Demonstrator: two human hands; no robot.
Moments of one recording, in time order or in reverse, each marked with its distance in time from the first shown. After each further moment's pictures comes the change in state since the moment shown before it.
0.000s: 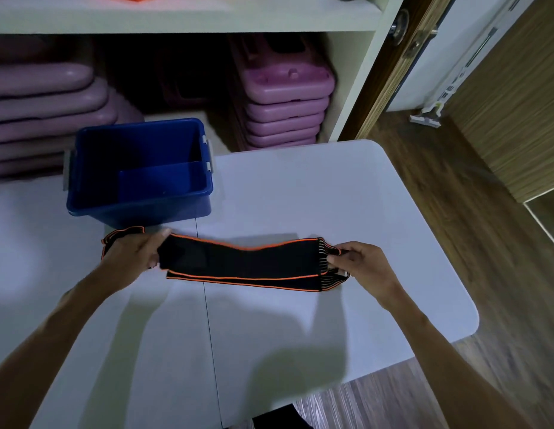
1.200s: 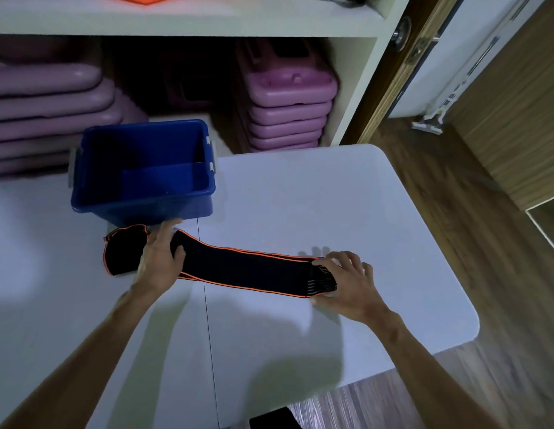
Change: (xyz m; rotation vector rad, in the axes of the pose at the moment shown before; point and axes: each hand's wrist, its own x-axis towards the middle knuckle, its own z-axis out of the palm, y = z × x) left_hand -0.007 0.020 0.053 0.003 0.224 -0.003; right_hand -0.004 0.044 0.018 -1.034 -0.069 -0.311
